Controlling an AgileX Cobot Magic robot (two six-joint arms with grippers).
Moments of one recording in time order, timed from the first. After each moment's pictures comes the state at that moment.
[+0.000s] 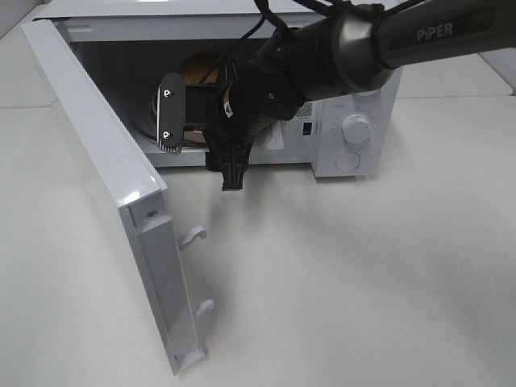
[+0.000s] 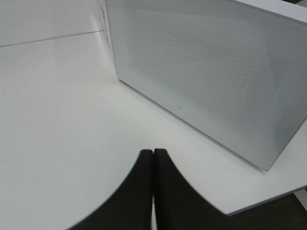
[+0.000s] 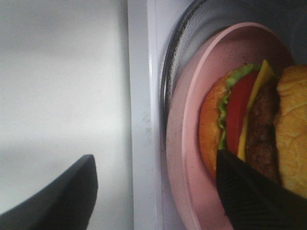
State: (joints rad) left arm -0.27 0.00 -0.50 -0.06 1.04 0.05; right arm 0.70 2.17 -1.51 -0.43 0.21 -0.68
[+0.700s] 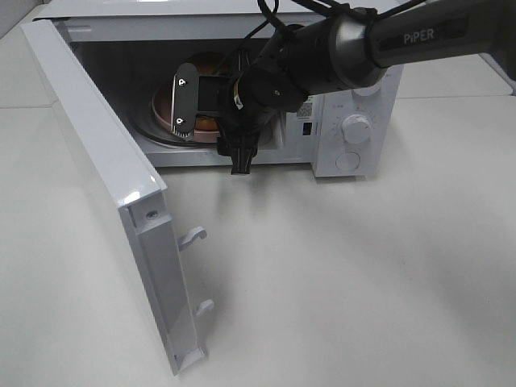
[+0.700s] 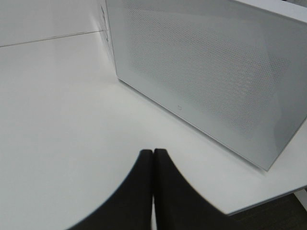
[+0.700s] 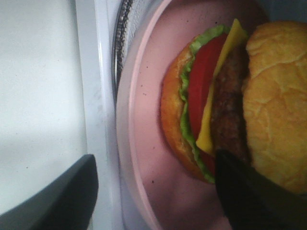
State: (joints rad) left arm -0.27 0.00 -0.50 -0.06 1.04 0.05; right arm 0.65 2.23 -1.60 -0.56 0.22 -0.57
